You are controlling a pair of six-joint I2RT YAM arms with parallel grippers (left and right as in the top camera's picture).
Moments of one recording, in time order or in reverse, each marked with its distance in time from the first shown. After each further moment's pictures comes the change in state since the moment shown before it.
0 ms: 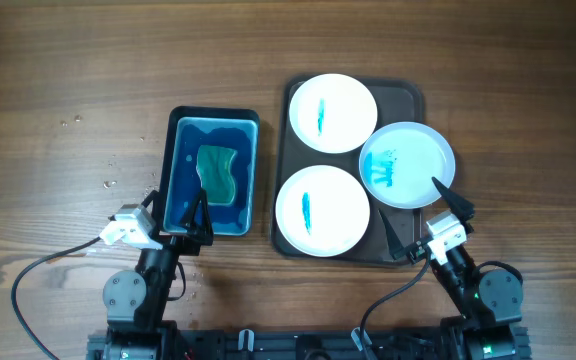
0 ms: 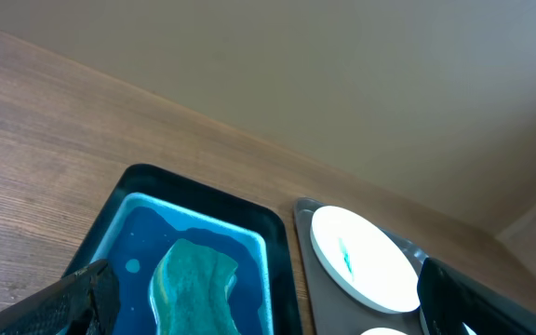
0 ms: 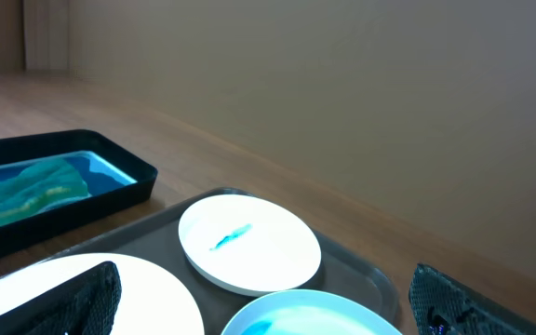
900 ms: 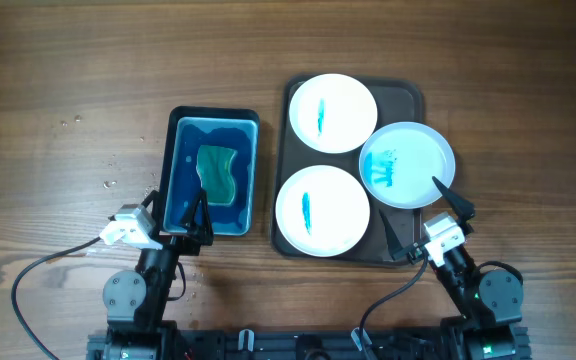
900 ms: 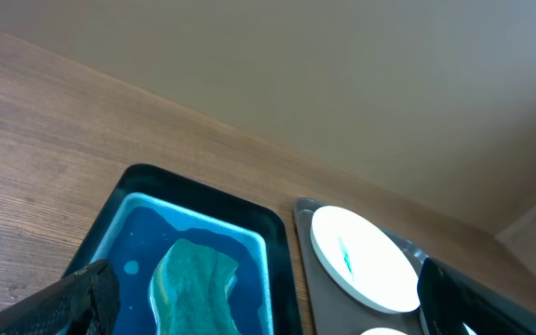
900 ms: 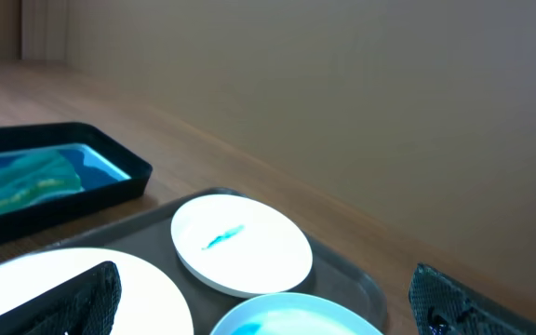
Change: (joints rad) left arm 0.000 0.000 0.000 0.000 0.000 0.000; right arm 0.000 0.000 0.000 0.004 0.000 -0.061
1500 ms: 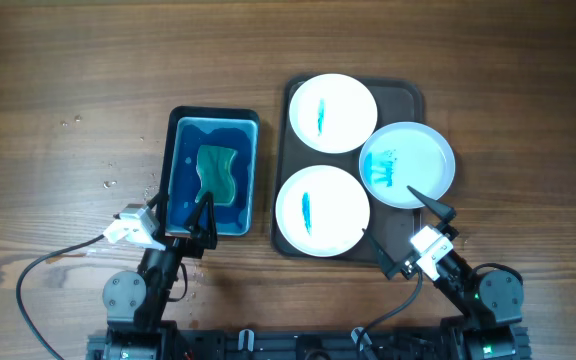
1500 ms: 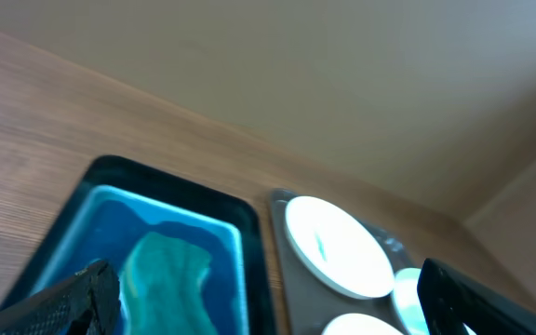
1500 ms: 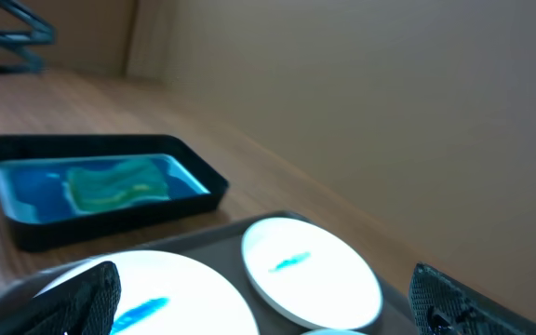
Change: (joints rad) left arm -0.002 0.000 0.000 0.010 0.077 -0.032; right arm 0.000 0.000 0.000 0.006 -0.242 -0.004
